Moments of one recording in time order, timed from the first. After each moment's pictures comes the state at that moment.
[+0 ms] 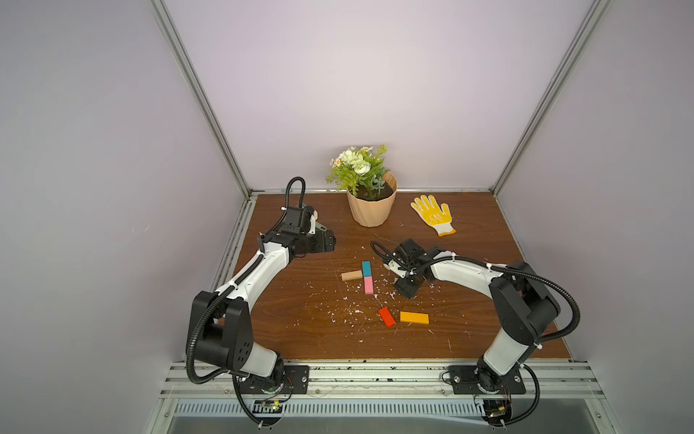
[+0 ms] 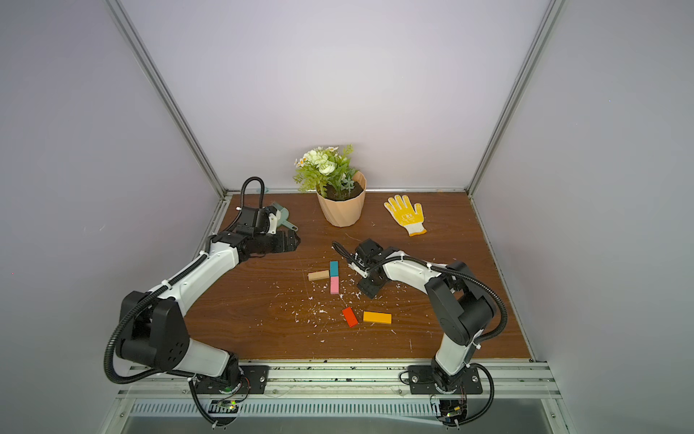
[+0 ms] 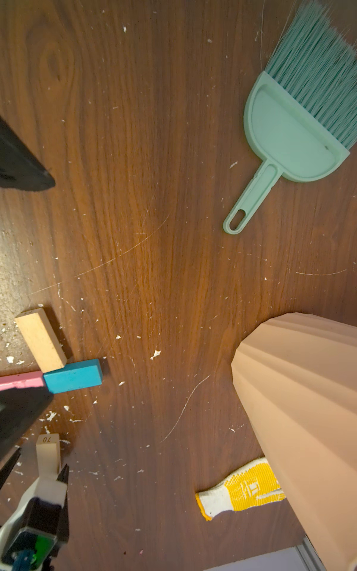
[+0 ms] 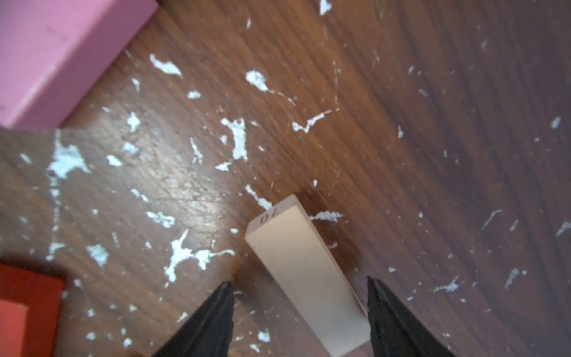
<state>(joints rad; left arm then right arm) -0.22 1.48 1.10 -0.48 0.19 -0.31 0.65 1.72 1.06 -0.63 0.02 -0.25</state>
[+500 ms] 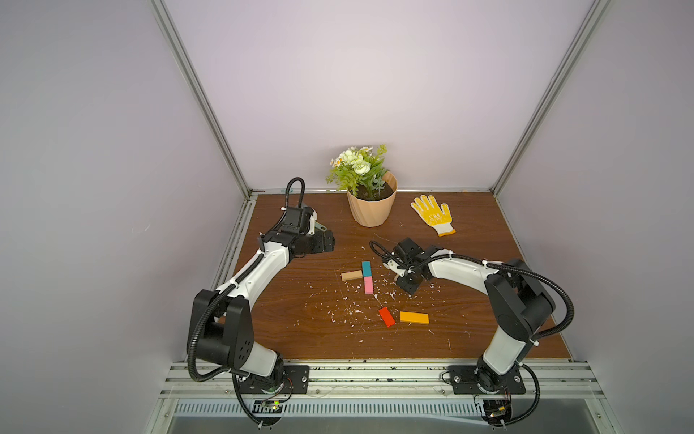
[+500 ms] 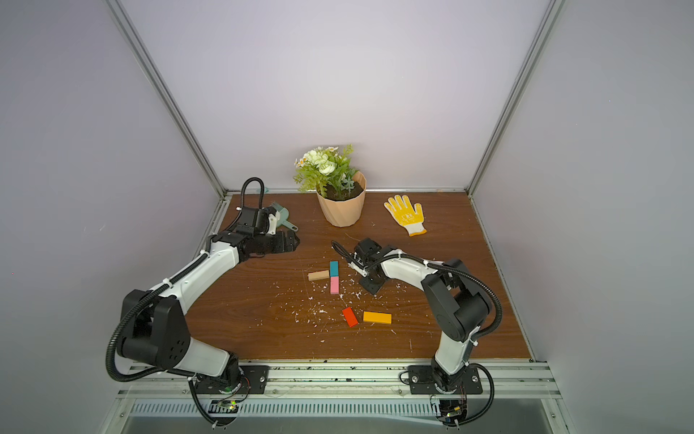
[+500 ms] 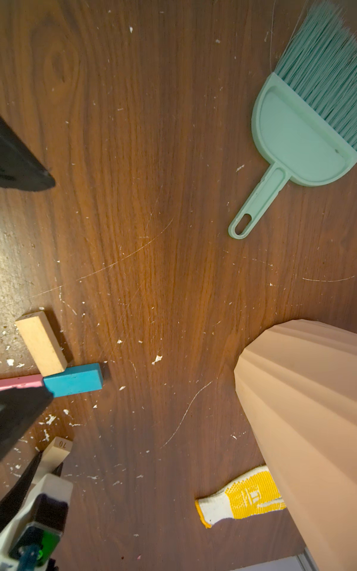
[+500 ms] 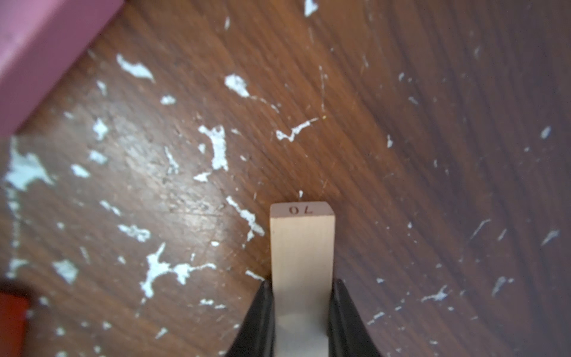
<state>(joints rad) -0.21 1.49 1.10 -0.49 0.19 -0.31 0.65 1.76 1.08 -0.63 0.06 -0.27</state>
